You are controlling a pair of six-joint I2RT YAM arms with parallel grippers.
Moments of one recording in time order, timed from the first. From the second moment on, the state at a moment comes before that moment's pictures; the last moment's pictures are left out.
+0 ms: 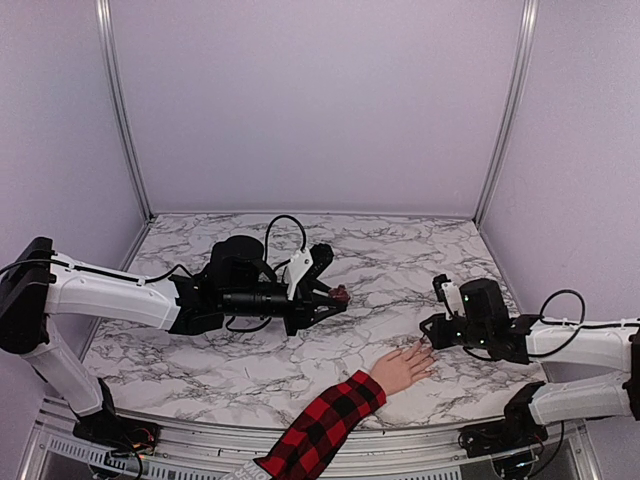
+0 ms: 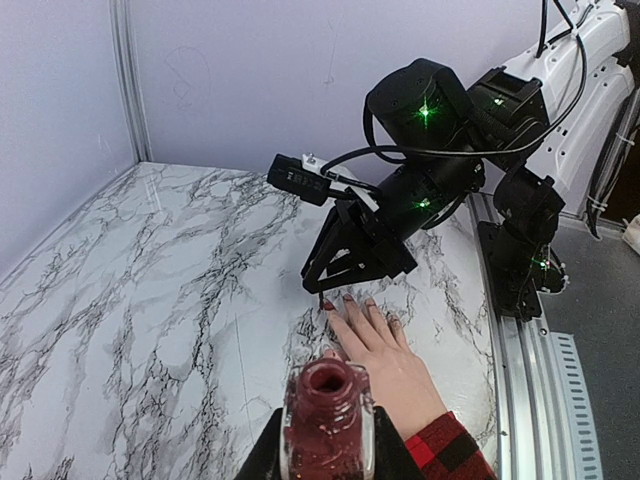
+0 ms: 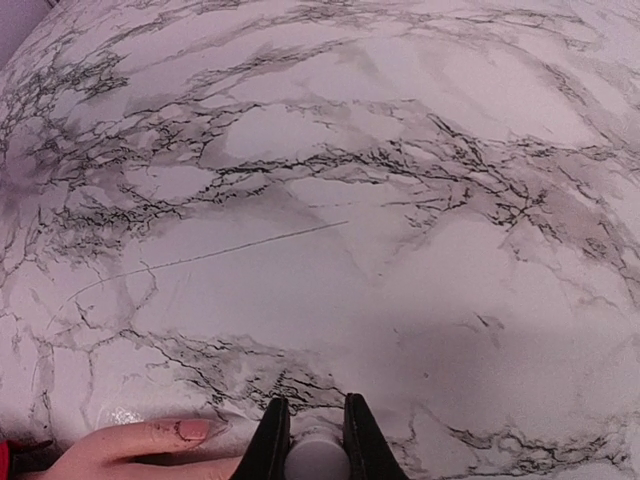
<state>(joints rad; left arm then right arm) -1.02 1.60 0.93 0.41 0.34 0.03 0.53 1.07 0.34 0.01 0.02 0.31</state>
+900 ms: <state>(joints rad) -1.01 1.60 0.93 0.41 0.34 0.03 0.53 1.00 0.34 -0.02 0.10 0.34</state>
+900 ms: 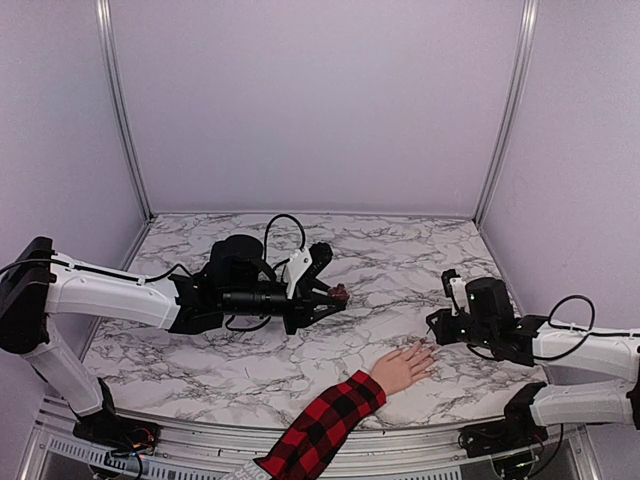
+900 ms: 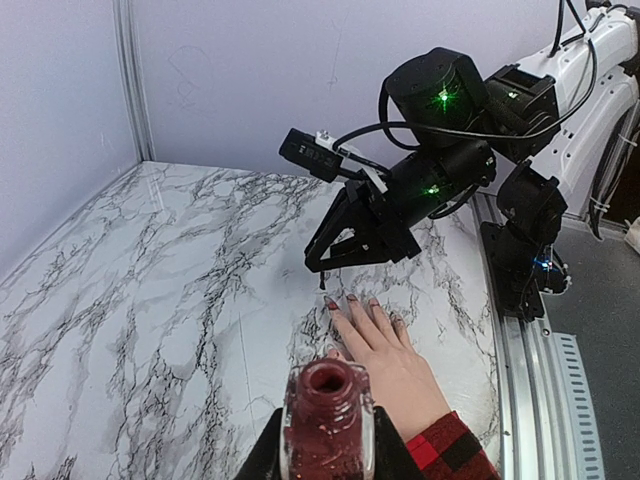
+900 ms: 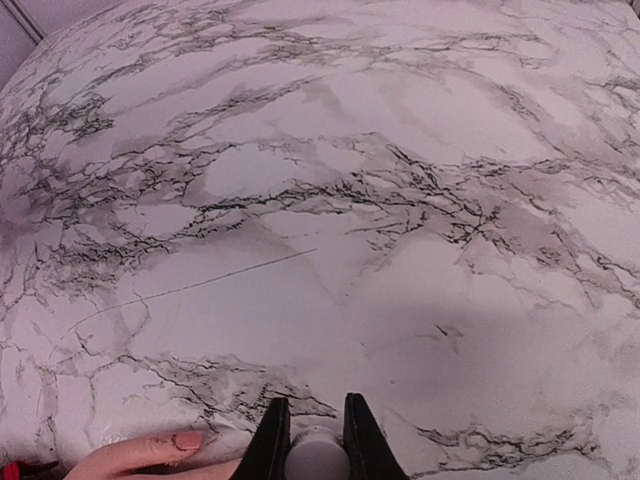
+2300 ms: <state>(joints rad) -1.01 1.61 0.93 0.41 0.34 0.03 0.53 0.97 0.32 0.01 -0.01 0.31</state>
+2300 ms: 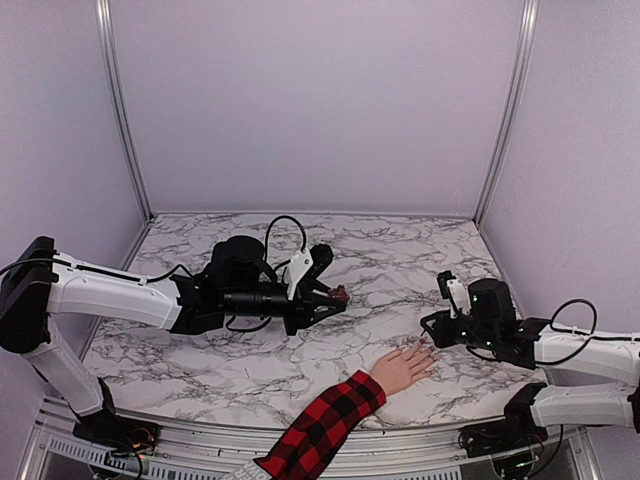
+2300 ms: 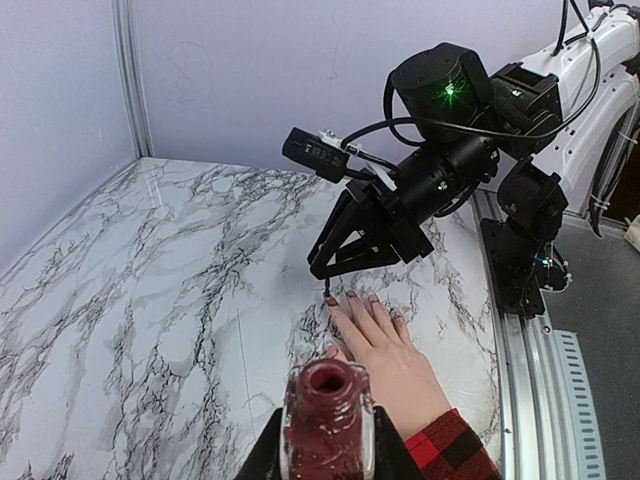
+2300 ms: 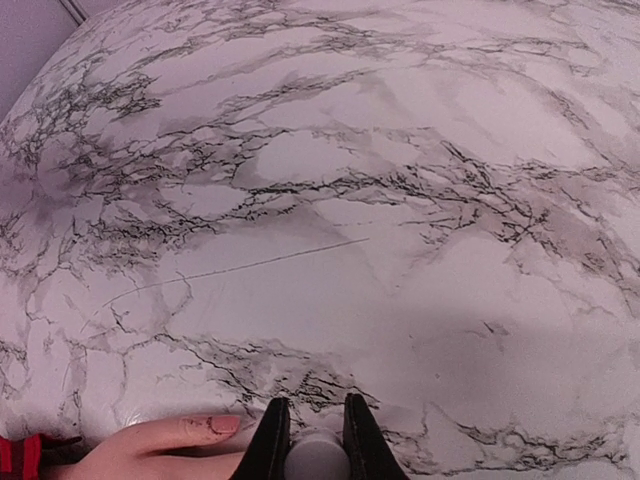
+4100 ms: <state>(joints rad) -1.01 1.63 0.95 0.41 0.36 0.03 0.53 1.04 0.32 -0.01 0.05 0.33</state>
